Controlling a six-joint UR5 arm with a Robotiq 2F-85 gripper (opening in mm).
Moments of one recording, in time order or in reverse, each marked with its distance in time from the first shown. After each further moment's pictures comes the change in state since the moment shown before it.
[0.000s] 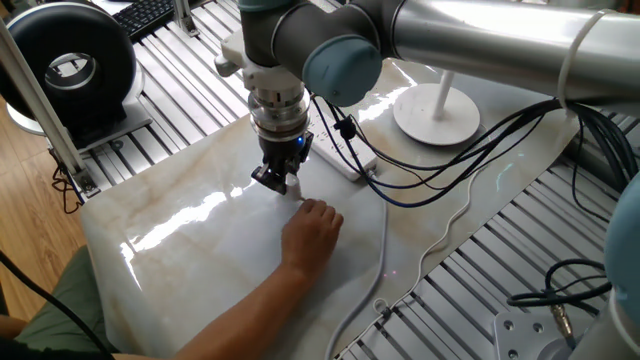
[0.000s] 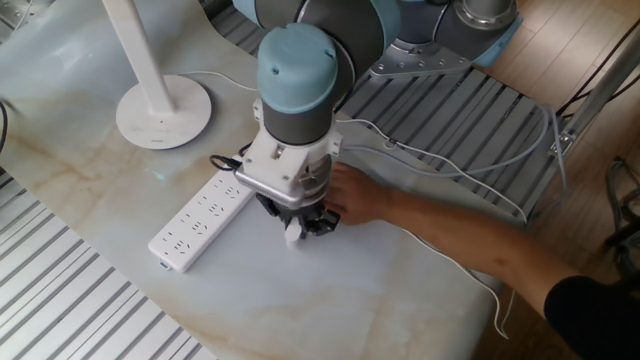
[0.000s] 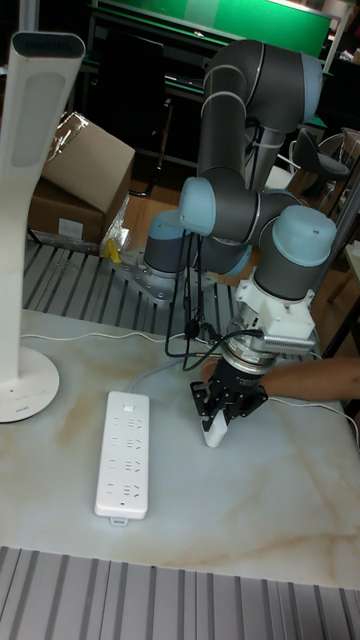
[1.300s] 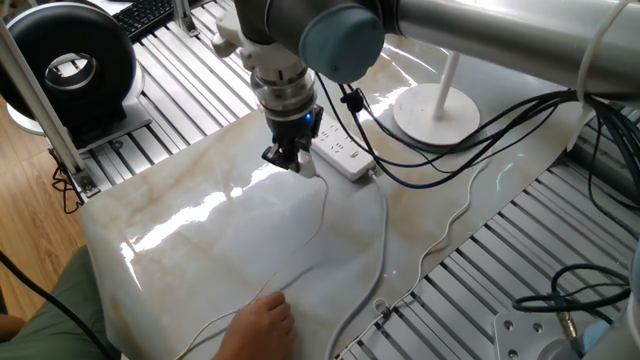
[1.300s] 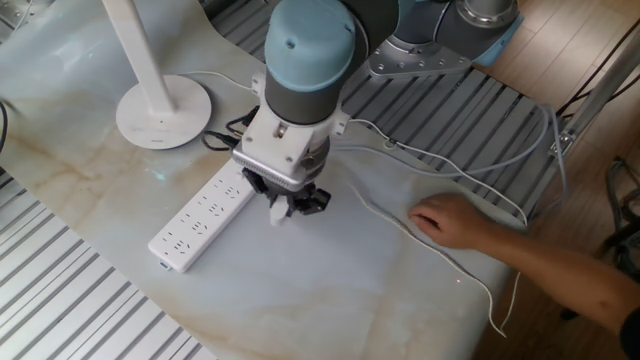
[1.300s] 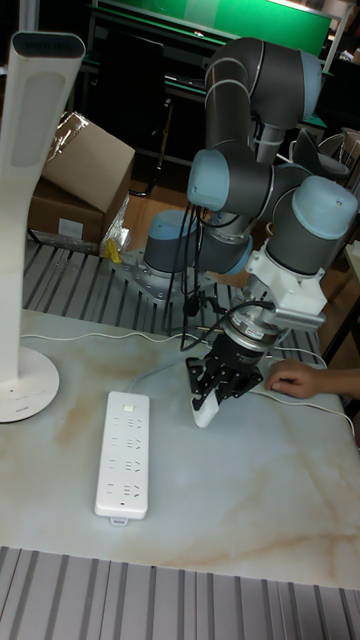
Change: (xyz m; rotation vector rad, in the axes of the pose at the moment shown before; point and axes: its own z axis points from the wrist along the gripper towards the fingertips) arm 0.009 -0.027 -0.041 0.098 0.019 -0.015
